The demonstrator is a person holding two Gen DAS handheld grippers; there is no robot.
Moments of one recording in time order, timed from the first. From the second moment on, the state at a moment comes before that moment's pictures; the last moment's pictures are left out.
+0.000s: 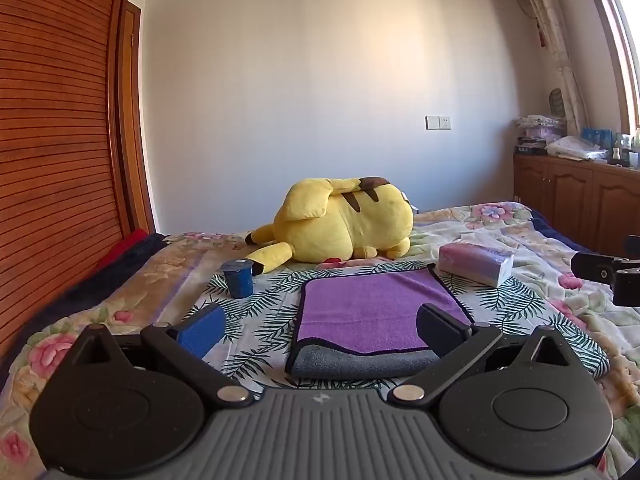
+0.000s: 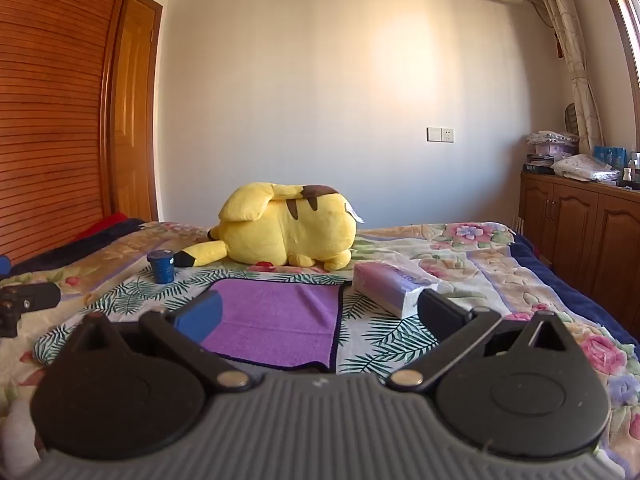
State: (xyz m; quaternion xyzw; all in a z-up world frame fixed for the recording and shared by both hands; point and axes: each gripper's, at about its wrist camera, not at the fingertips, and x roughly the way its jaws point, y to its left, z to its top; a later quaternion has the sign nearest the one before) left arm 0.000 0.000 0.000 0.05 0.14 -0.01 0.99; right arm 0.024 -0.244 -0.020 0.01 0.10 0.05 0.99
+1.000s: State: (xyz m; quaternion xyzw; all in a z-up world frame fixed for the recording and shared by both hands) left arm 0.000 0.000 0.000 0.05 0.14 -0.01 0.99; right arm 0.024 -0.246 -0.022 0.01 0.10 0.05 0.99
